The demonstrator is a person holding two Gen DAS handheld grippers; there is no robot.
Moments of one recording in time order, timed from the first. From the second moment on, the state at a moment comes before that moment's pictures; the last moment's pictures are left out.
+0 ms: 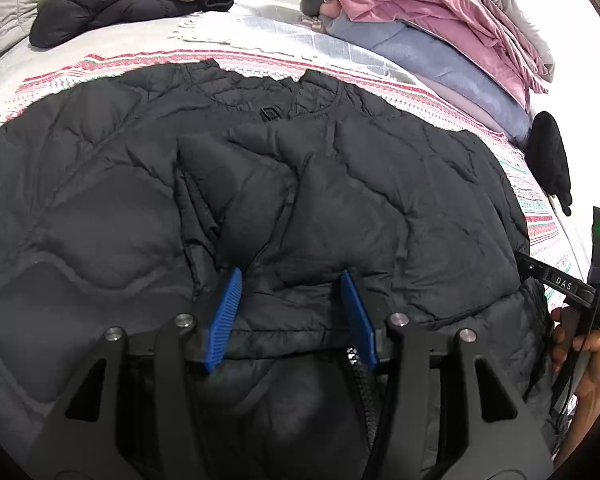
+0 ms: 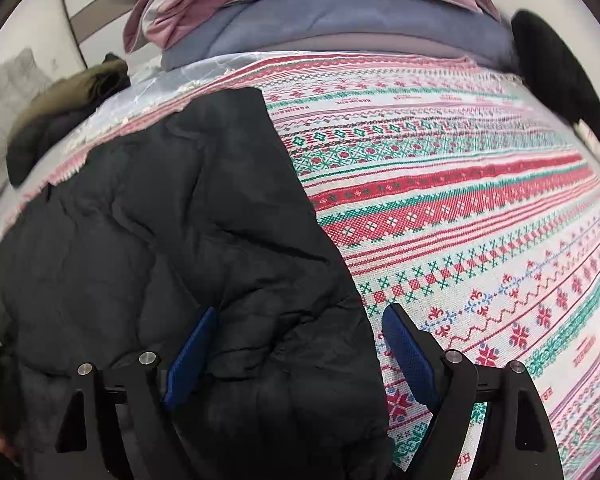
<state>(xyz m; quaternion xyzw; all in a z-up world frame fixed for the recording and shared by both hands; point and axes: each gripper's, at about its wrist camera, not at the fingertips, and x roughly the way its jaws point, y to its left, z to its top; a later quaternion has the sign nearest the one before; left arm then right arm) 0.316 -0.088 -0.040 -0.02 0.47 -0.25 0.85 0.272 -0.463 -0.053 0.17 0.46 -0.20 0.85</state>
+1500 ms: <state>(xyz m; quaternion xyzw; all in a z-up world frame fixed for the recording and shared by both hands) 0.288 0.358 -0.080 -0.35 0.38 0.17 0.84 0.234 -0.379 0.048 0.16 0.45 -0.13 0.87</state>
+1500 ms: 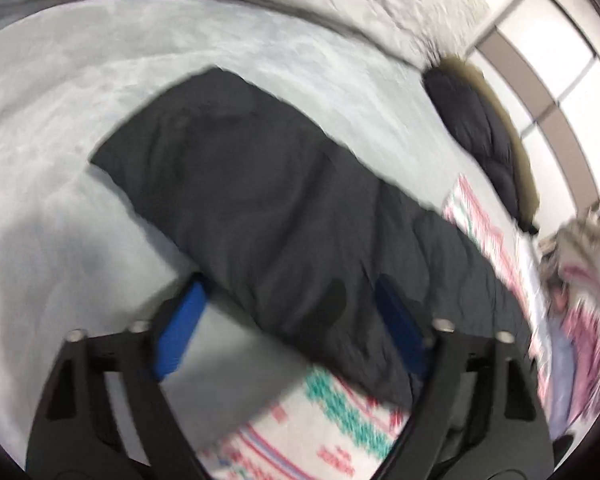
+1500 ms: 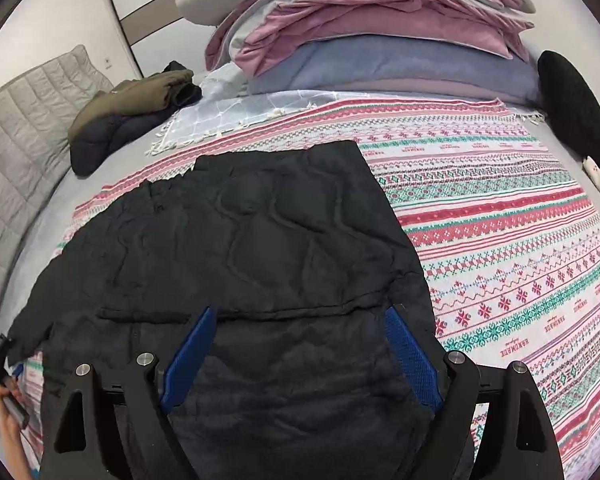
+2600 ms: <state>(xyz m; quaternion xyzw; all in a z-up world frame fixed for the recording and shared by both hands) 0.302 -0.047 0.032 -0.12 0.37 -0.25 0.89 0.239 -0.382 0.033 0.18 0.45 -0.11 0.87</state>
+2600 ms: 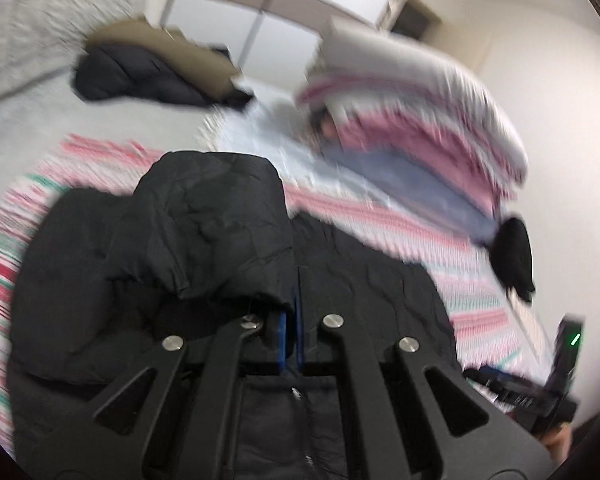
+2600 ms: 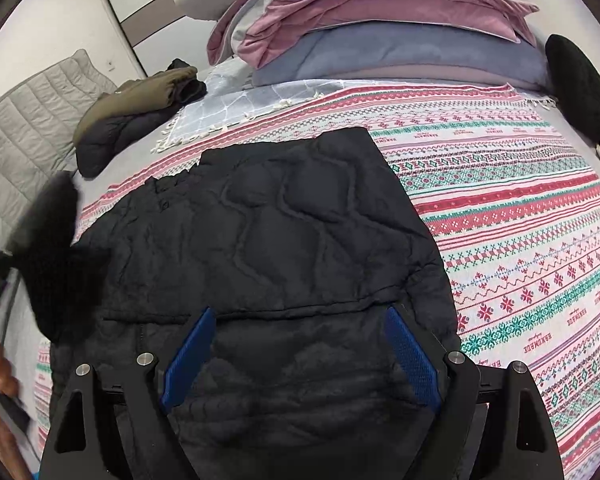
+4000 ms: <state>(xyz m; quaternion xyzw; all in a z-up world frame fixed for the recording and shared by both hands) 0.309 0.094 -0.060 -0.07 0.43 -0.13 0.89 0.333 -0.256 -0.024 0.05 0.40 -0.04 0.91</state>
